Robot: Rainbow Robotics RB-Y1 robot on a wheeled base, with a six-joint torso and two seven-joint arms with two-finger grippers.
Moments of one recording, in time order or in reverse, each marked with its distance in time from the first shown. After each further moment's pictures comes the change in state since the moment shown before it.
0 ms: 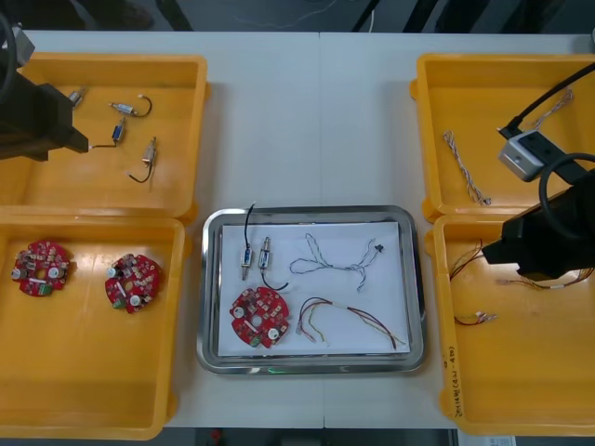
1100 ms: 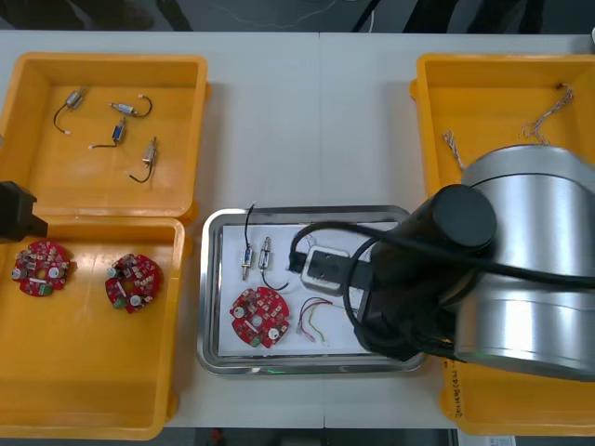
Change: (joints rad) right arm -0.366 0.133 0.852 -0.049 0.314 -0.005 0.155; left arm 0.386 0.005 0.162 -0.218 -0.028 0.000 -0.130
